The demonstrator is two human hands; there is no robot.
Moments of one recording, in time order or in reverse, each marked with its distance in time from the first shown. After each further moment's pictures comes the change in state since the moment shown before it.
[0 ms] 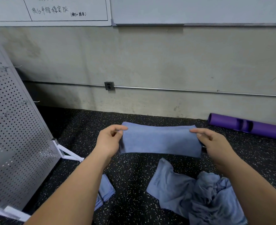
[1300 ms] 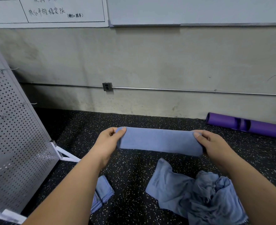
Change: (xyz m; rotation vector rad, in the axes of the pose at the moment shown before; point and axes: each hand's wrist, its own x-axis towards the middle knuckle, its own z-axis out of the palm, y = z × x) left_hand 0.006 -0.002 0.000 -0.192 -0.147 -0.150; right_hand 0.004 0.007 -0.012 0.004 -0.088 0.070
